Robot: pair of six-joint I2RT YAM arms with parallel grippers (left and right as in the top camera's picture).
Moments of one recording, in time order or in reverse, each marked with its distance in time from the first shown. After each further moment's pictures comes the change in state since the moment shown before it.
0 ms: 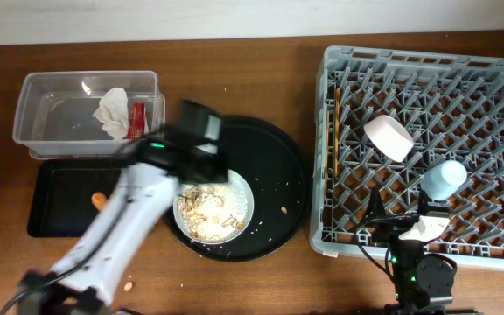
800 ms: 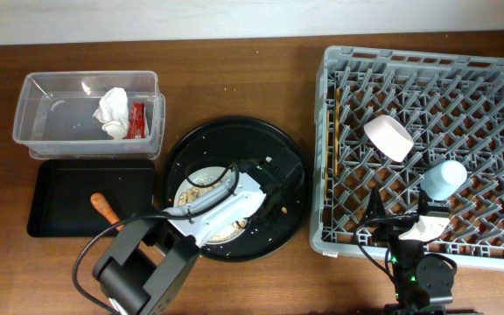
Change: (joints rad) left arm -0.385 0.360 0.001 0.036 -0.178 0.042; right arm 0.000 0.000 0.000 0.000 0.000 0.000
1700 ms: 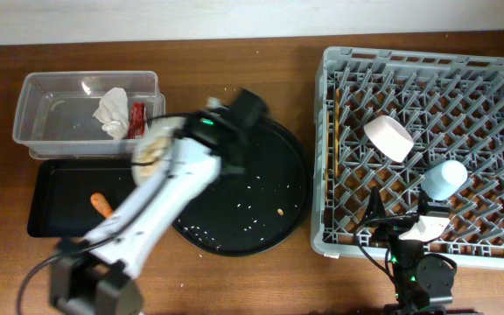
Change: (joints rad) left arm 0.212 -0.168 0.309 -0.331 -0.220 -0.173; right arm 0.000 0.000 0.000 0.000 0.000 0.000
